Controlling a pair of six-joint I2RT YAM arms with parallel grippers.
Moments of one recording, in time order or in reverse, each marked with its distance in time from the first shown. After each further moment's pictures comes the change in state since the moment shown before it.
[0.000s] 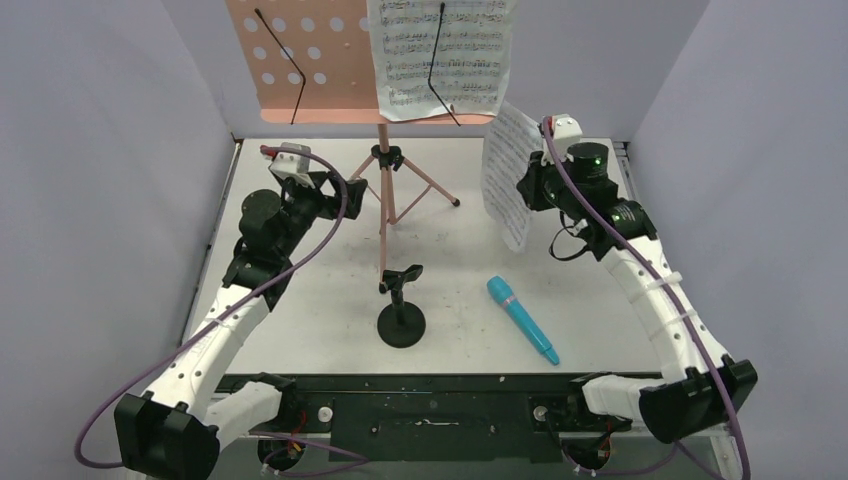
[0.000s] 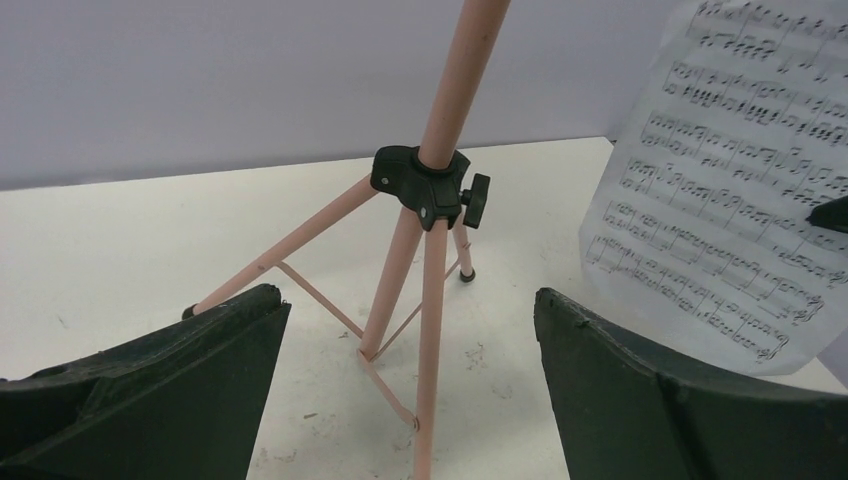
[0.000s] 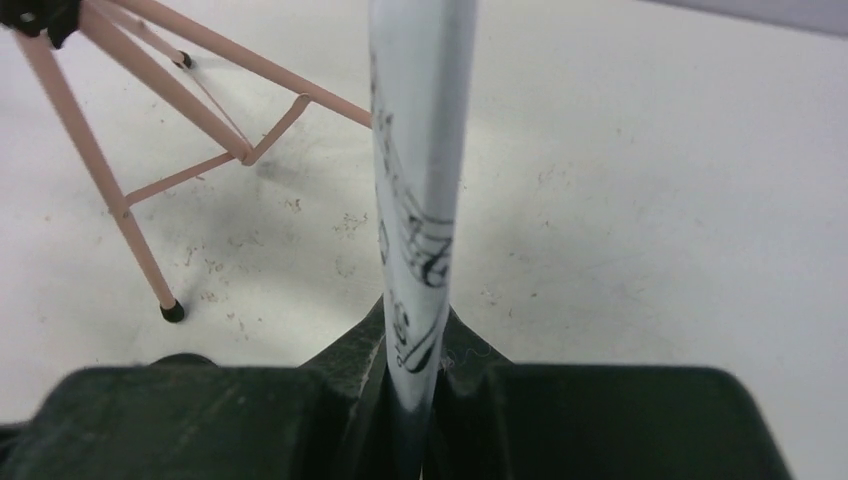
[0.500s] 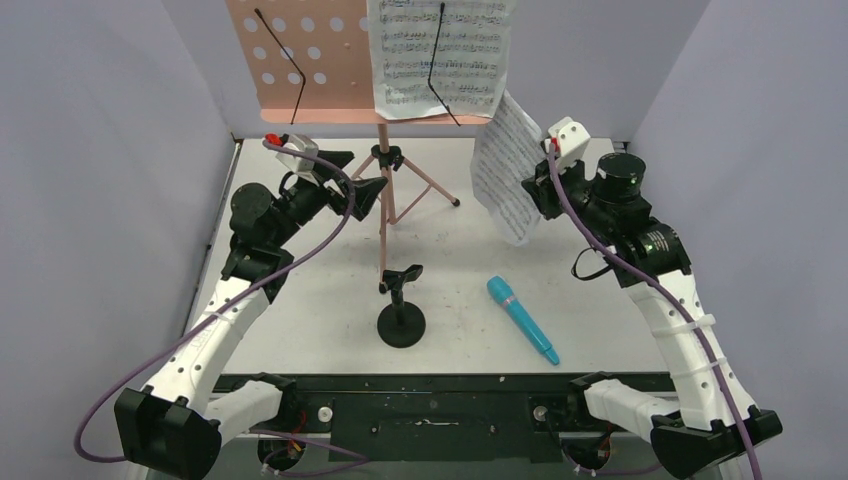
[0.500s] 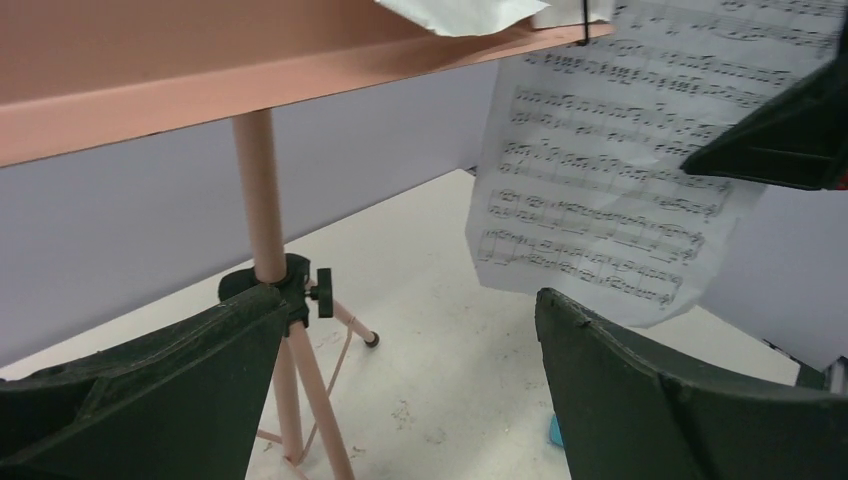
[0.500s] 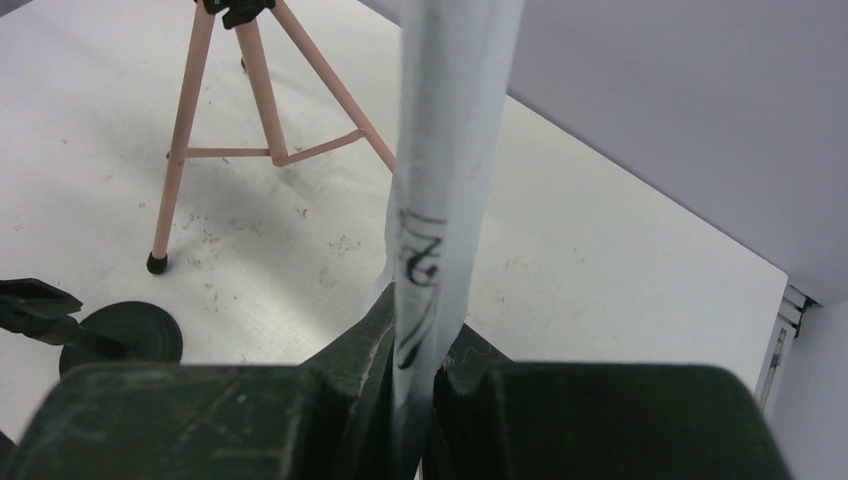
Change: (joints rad) left arm 0.000 0.048 0.074 0.169 0.324 0.007; right arm 0.014 -0.227 -0.010 0.027 -0.175 -0.331
